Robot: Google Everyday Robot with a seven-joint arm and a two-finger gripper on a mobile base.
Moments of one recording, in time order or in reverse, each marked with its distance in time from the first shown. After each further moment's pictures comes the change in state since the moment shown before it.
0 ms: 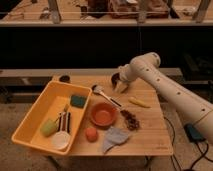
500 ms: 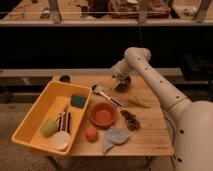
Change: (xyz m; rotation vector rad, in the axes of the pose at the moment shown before) arm -0.019 0.000 0.078 -0.220 -0.061 0.057
